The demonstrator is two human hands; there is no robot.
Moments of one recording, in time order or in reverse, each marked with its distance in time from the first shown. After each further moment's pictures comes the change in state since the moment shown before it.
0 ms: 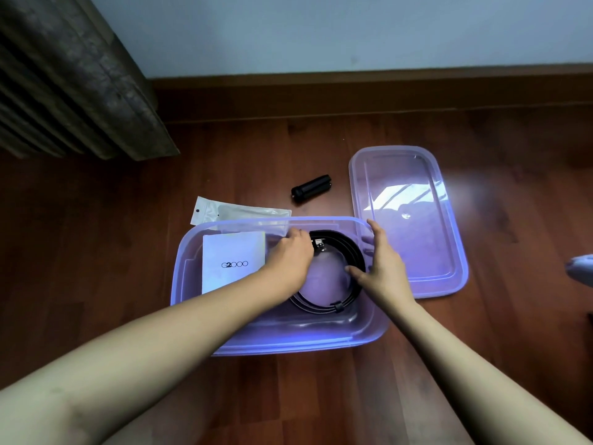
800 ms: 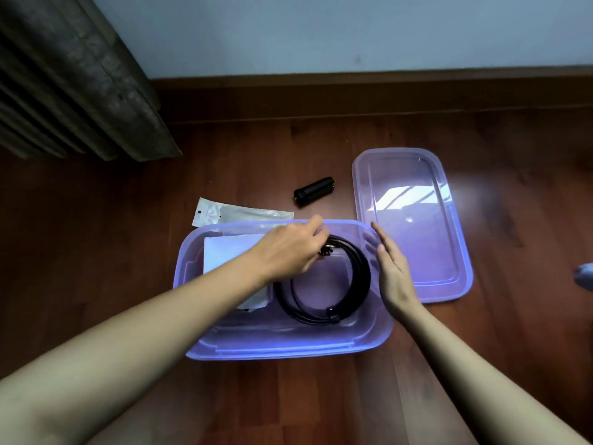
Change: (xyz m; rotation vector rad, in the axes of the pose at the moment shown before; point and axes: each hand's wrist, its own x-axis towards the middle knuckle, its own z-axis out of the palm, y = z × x) left_hand 0.006 -0.034 -0.008 0.031 0.318 0.433; right_hand 0.002 0.003 0.000 0.603 0.006 0.086
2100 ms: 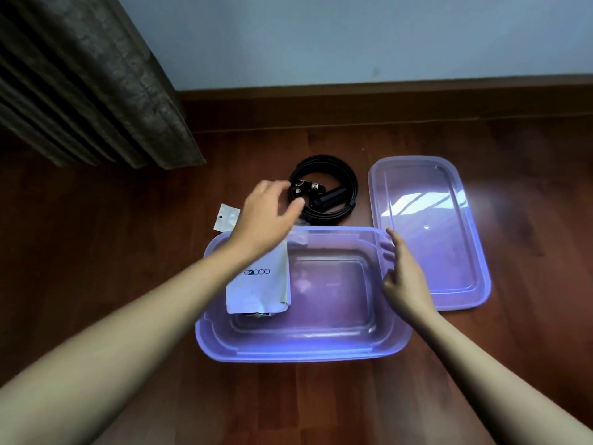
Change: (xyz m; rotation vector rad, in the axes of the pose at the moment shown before) left_hand -0.022 -0.047 -0.037 -0.674 0.375 -0.663; right_hand -0.001 -0.006 0.005 -0.583 0.027 -0.134
